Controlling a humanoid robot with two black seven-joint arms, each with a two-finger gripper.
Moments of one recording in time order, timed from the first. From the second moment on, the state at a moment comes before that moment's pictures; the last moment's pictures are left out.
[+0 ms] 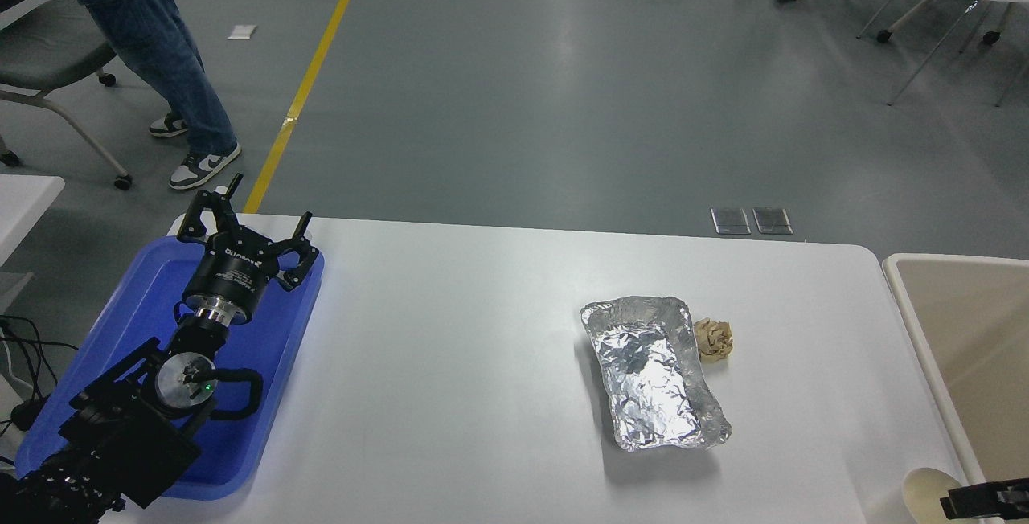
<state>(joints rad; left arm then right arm) -0.59 0.22 -0.90 -0.44 -0.08 -0.64 -0.34 1.09 -0.99 -0.89 1.12 -1.15 0.17 0.35</state>
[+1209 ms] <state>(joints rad) -0.59 0.22 -0.90 -0.44 -0.08 -0.64 -0.34 1.43 -1.14 -0.88 1.19 -1.16 0.28 0.41</state>
